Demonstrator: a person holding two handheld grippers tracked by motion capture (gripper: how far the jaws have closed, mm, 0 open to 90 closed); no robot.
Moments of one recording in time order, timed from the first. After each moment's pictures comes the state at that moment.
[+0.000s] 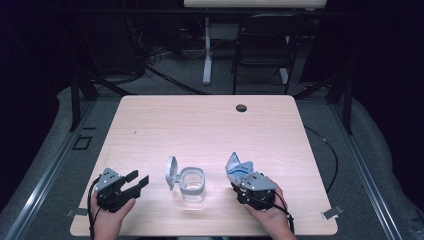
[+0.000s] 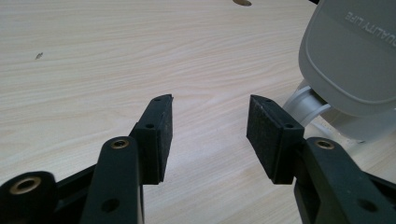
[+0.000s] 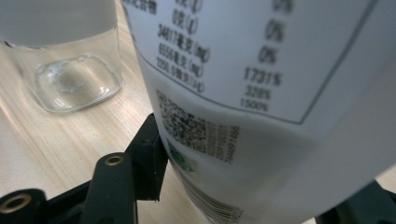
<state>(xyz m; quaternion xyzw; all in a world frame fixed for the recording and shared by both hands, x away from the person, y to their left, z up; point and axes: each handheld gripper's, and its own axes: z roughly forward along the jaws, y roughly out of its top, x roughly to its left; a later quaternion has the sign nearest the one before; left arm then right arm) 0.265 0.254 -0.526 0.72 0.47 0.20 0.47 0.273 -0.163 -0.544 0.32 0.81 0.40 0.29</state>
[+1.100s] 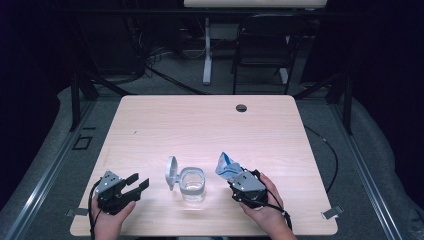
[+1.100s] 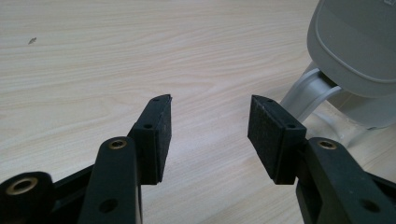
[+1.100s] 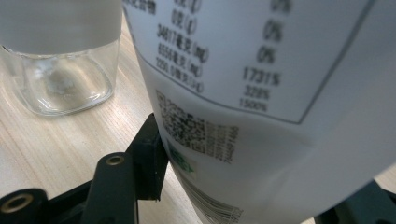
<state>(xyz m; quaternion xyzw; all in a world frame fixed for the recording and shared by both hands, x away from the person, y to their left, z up) 0.264 0.257 -0.537 0.73 0.47 0.19 0.46 0.272 -0.142 -0.529 0.28 0.83 0.35 0.34</state>
